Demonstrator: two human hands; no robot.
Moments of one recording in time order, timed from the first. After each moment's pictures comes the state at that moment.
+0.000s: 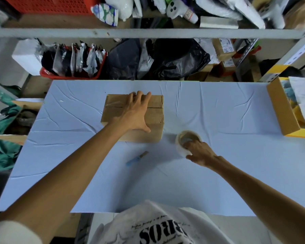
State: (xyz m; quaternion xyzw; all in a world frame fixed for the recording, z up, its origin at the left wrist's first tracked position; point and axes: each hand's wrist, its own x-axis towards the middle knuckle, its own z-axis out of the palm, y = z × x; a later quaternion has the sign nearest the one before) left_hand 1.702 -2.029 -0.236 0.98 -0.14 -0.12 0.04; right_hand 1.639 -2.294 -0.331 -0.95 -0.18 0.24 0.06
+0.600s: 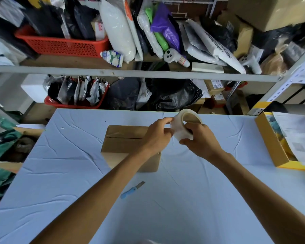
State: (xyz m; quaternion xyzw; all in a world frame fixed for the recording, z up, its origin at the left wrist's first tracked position) left_hand 1.695 -2.096 -0.180 0.86 -0.05 -0.08 0.51; right_hand 1.696 -2.259 -0.178 -0.96 -0.14 -0.02 0.24
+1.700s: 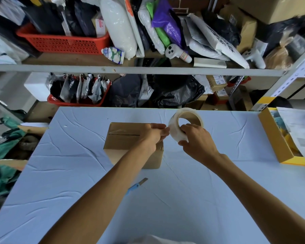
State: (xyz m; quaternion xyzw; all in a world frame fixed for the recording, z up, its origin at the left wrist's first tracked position) left_hand 1.702 -2.093 -0.196 0.60 0.29 -0.15 0.73; right_hand 1.678 -2.240 -0.182 -0.98 -0.15 -0.02 0.16
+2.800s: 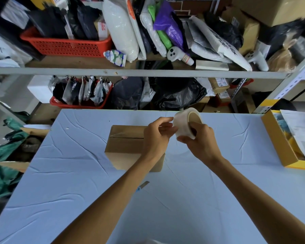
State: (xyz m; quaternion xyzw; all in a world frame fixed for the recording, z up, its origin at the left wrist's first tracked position) left_hand 1.685 -2.099 -0.194 0.81 0.03 0.09 0.58; right_hand 1.683 -2.239 -0.178 -0.92 -0.05 -0.06 0.38
